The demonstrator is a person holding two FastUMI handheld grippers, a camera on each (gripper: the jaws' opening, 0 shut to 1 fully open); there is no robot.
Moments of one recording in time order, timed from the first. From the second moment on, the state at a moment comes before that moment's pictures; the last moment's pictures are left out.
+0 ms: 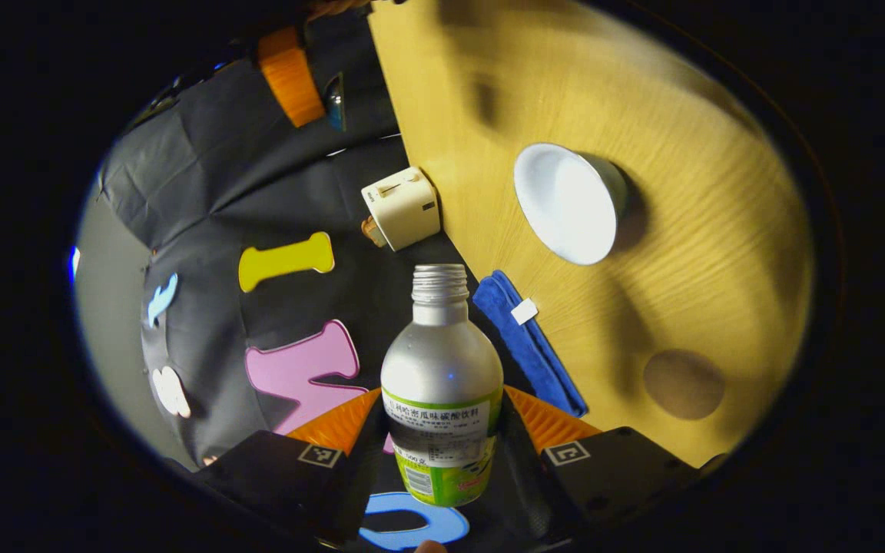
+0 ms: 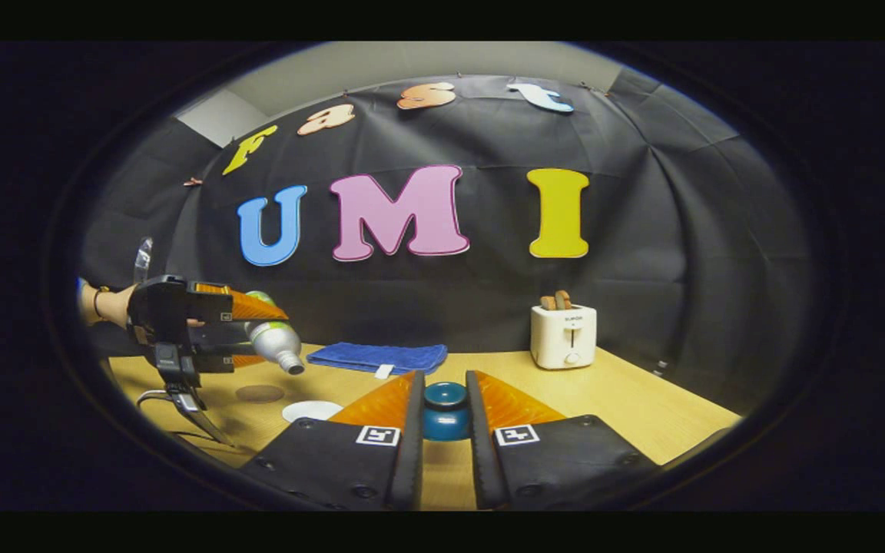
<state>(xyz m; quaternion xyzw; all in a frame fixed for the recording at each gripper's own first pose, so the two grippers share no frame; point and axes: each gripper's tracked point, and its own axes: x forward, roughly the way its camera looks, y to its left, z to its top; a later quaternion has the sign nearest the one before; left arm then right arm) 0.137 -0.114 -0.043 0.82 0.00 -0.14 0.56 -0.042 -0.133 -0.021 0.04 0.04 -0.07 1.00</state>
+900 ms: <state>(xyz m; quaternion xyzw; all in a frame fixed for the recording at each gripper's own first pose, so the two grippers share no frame) 0.120 -0.072 -0.008 0.10 0.01 -0.10 0.99 -0.042 -0.132 -0.021 0.03 0.05 -0.07 1.00</state>
